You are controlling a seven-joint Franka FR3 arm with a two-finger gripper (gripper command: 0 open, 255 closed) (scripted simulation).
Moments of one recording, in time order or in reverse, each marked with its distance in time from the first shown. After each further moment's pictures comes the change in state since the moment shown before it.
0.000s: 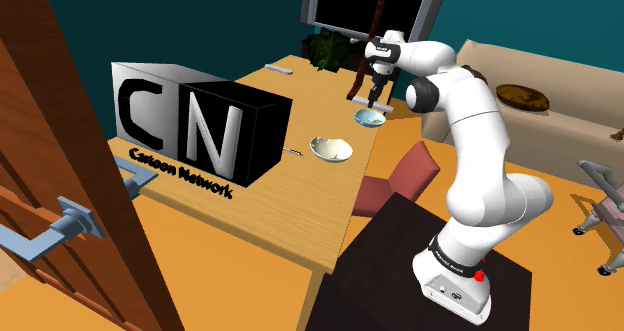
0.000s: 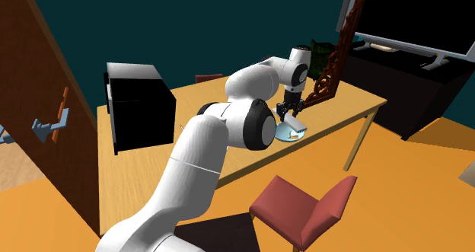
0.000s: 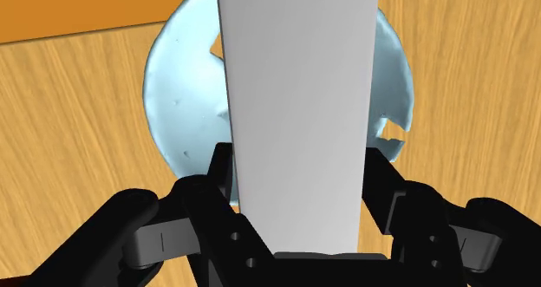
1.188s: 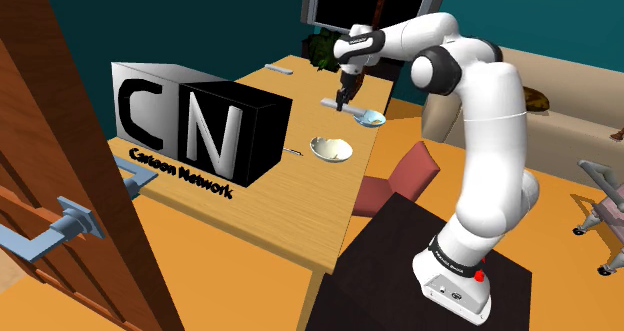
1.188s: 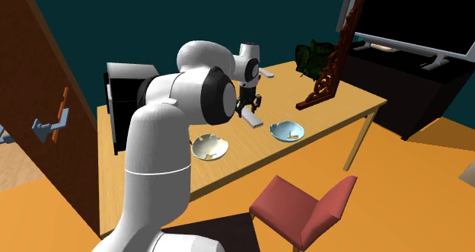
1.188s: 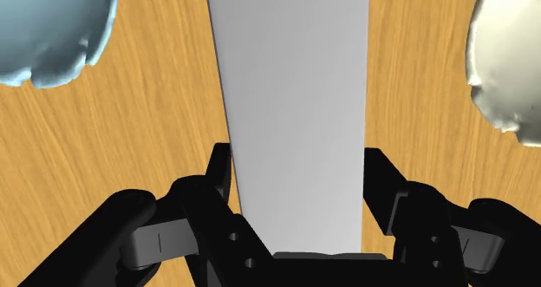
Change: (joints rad) arm 0.339 -0.345 0.009 -0.544 -0.070 0.206 0.253
